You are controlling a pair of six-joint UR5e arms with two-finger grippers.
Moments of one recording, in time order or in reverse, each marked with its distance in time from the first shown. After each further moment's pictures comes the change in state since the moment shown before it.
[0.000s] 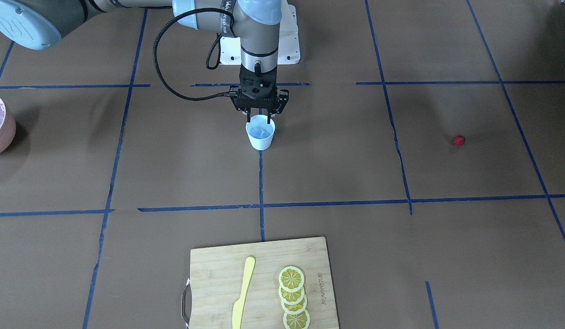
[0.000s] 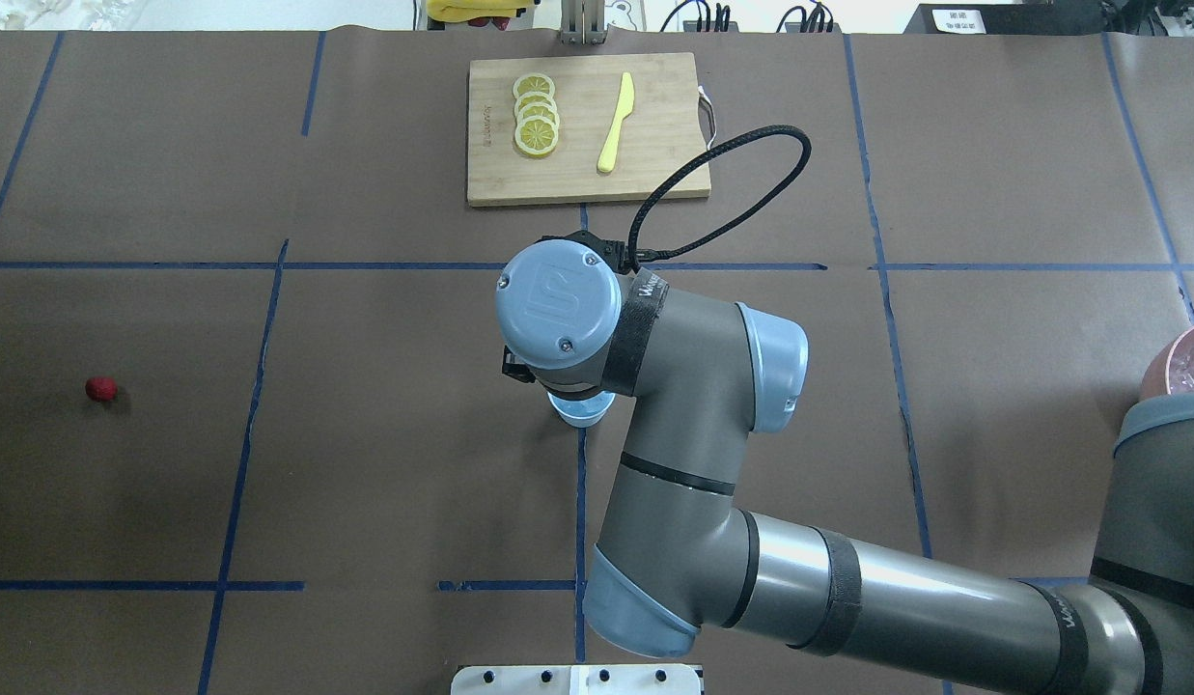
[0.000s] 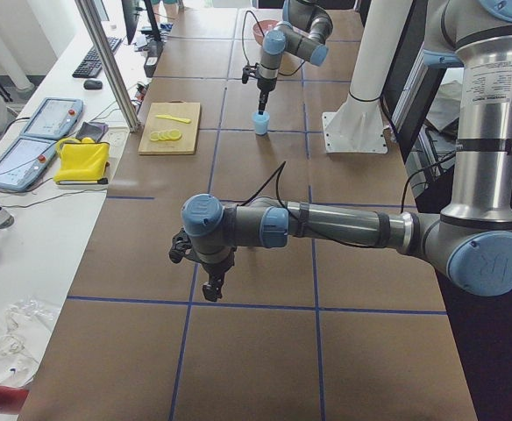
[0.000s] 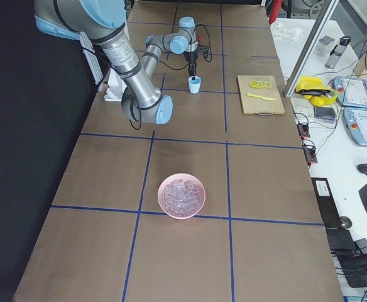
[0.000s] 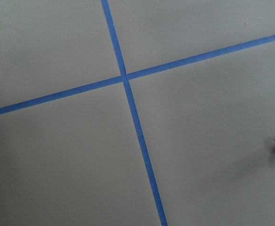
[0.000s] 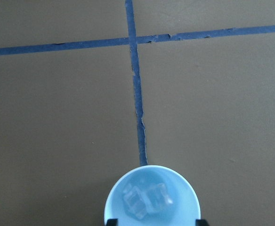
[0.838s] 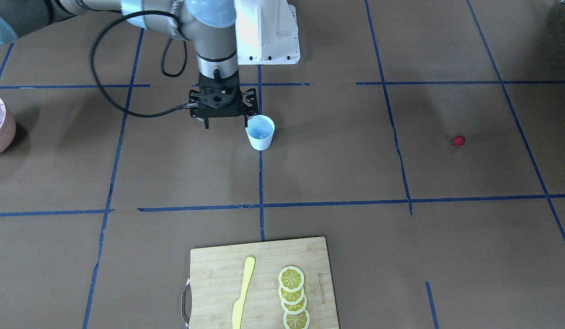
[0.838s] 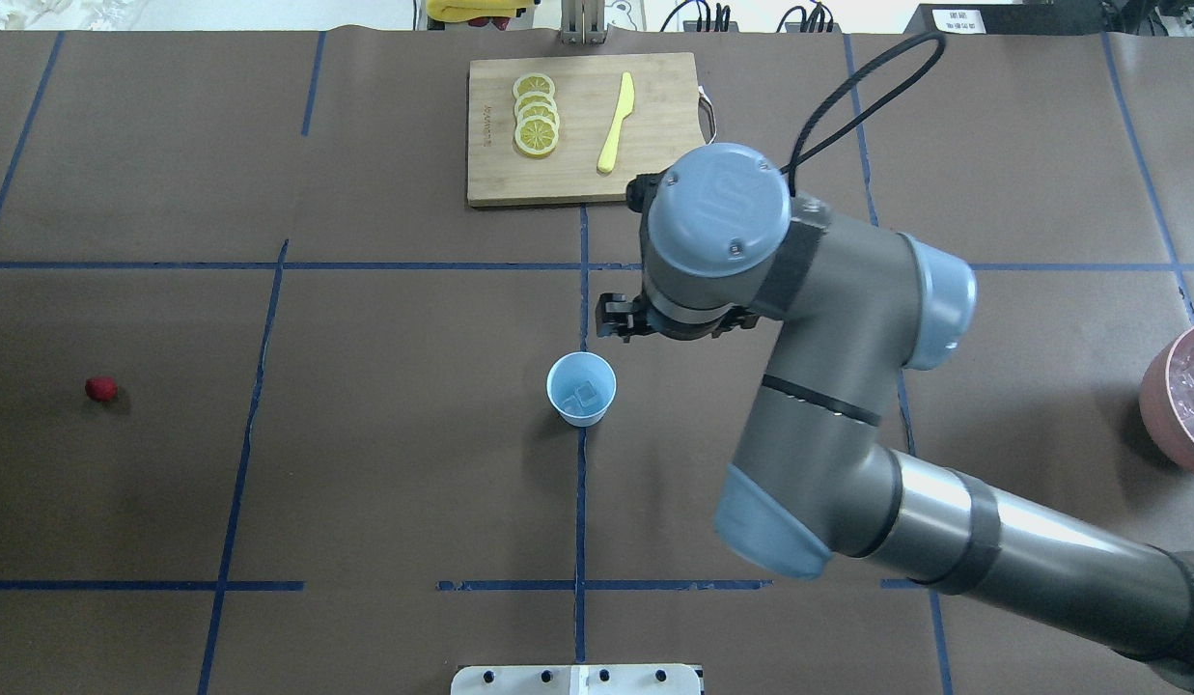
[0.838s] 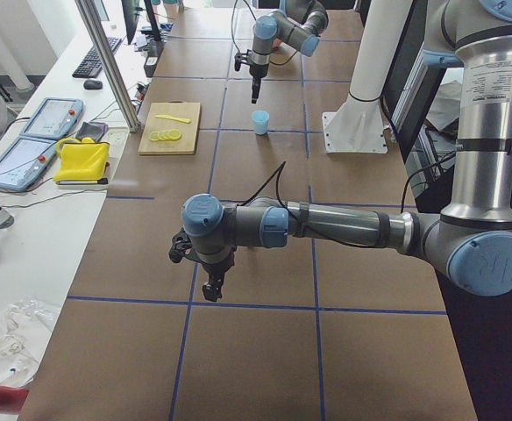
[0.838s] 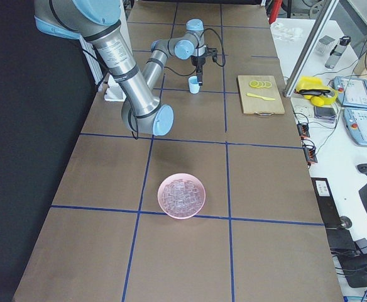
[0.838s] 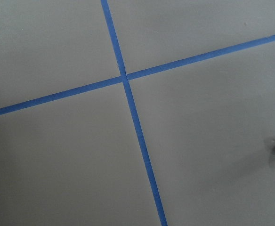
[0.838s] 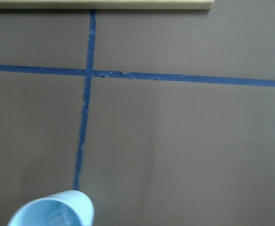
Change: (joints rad) left arm 0.000 0.000 0.000 0.000 0.000 0.000; right arm 0.172 -0.217 0.215 0.002 0.145 -0.312
